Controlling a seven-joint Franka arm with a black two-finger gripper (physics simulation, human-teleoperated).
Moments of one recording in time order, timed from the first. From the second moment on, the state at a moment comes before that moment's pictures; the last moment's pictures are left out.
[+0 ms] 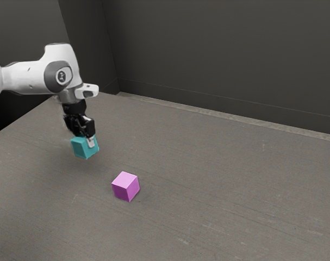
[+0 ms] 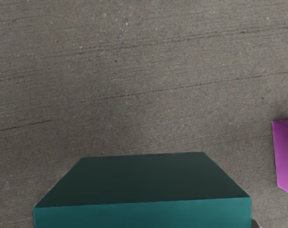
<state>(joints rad) 0.51 0.37 -0.32 -1.69 0.03 1.88 0.35</state>
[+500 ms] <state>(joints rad) 0.42 0.36 -0.41 -1.80 0.08 1.96 0.06</state>
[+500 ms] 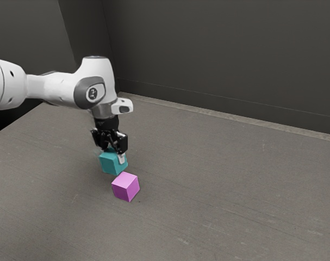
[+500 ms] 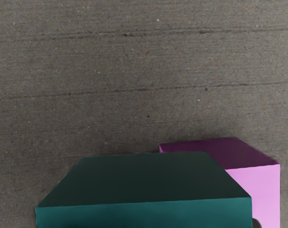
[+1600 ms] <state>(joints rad) 0.42 0.27 -0.51 -1.94 0.16 2.07 -0.04</state>
